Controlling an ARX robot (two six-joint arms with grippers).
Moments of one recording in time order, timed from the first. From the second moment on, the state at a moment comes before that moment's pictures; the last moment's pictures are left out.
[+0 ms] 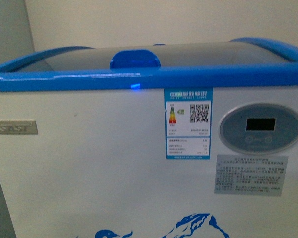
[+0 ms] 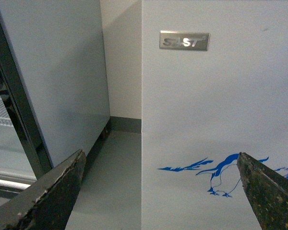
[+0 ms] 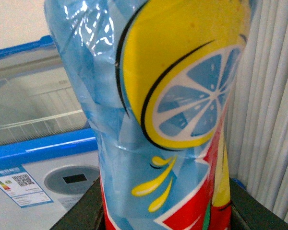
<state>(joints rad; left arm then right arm) 0.00 0.00 0.02 0.00 0.00 0.00 0.09 0.55 0.86 -0.32 0.32 0.21</state>
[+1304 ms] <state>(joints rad) -0.07 1.37 0.78 0.49 0.61 0.38 0.09 0.55 0.86 -0.32 0.32 0.21</state>
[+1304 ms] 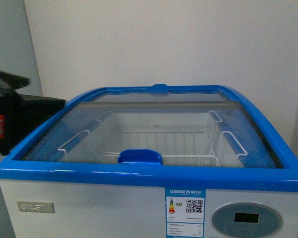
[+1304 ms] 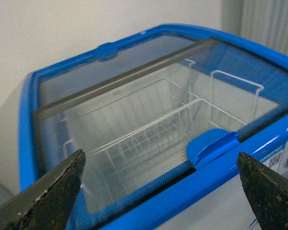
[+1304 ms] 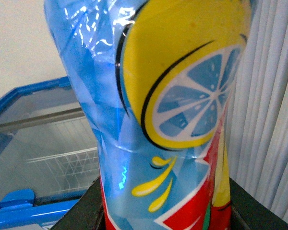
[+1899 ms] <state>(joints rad) -0.22 1.77 1.22 0.03 0.73 1.15 0.09 0.55 0.86 -0.32 0.32 0.21</state>
